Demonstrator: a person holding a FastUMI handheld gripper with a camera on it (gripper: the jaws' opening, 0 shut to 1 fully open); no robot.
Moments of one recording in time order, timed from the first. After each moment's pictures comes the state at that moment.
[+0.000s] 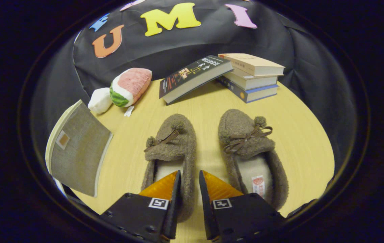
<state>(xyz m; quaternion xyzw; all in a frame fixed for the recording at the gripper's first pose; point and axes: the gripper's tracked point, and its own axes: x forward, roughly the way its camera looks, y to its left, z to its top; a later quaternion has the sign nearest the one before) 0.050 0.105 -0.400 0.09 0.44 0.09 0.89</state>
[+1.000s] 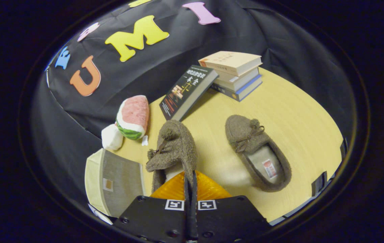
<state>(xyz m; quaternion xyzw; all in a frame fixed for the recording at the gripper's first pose) 0.046 0.142 -0.281 0.25 0.42 0.03 0.87</state>
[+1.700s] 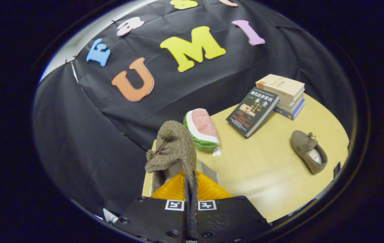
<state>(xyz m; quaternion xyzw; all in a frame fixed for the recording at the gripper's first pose) 0.025 0.368 -0.145 0.26 0.36 0.12 0.89</state>
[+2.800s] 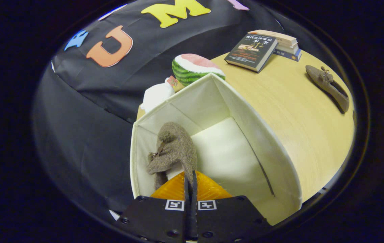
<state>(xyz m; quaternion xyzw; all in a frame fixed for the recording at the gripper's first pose) -0.003 0.485 -0.302 0.28 0.49 0.07 0.82</state>
